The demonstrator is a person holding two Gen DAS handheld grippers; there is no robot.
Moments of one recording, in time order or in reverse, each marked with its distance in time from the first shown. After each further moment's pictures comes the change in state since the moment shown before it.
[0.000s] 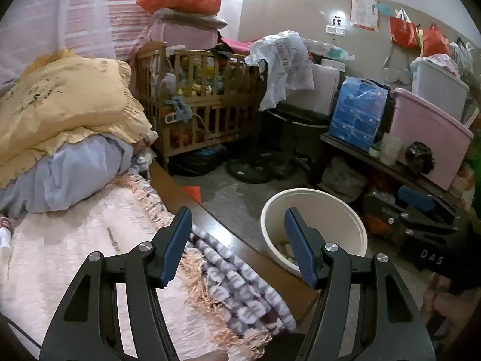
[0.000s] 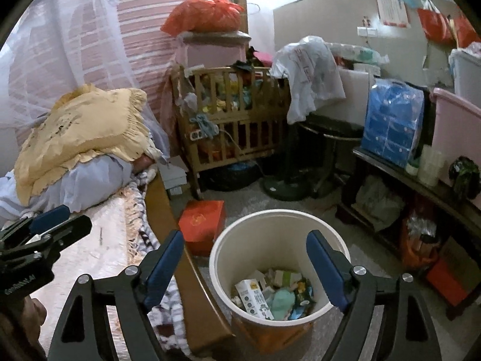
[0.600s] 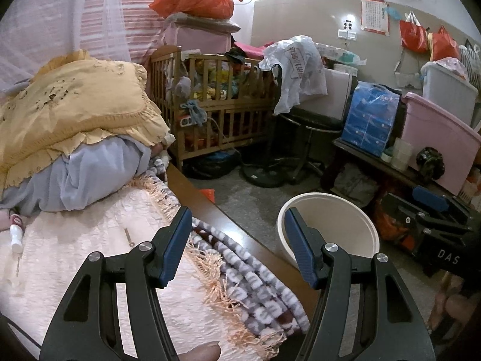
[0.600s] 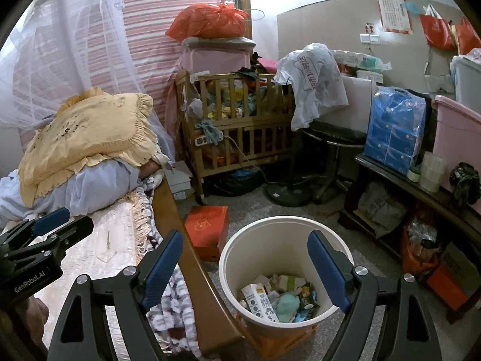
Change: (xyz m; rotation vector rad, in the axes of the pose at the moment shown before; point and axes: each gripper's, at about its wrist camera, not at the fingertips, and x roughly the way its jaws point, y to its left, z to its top) left arm -0.007 0.012 -0.001 -0.013 -0.018 0.058; right arm -0.007 0.010 0.005 -0.011 -0.023 0.008
